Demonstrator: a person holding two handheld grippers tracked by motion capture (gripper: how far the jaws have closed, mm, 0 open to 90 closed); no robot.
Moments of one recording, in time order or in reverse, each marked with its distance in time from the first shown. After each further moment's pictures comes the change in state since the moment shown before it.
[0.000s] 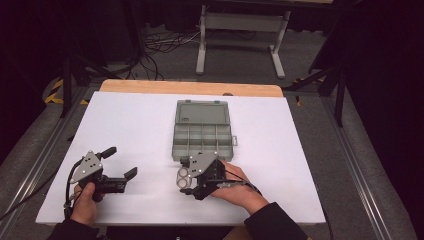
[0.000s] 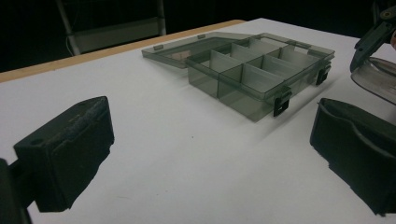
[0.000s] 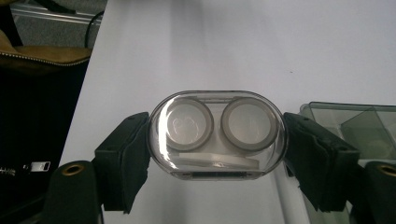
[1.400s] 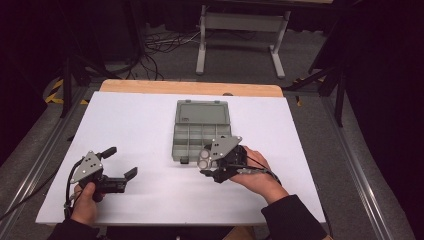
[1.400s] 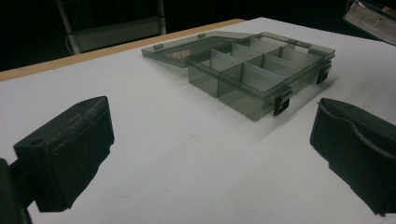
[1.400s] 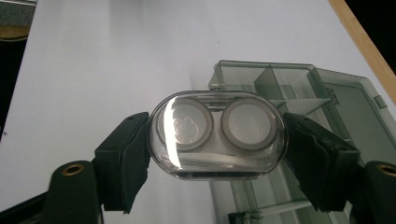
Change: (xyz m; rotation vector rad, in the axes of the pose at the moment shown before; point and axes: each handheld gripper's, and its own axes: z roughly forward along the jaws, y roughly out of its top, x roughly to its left) left arm 0.000 0.000 0.000 0.002 0.000 -0.001; right arm -0.029 -0.013 -0.053 0.066 -0.147 0.015
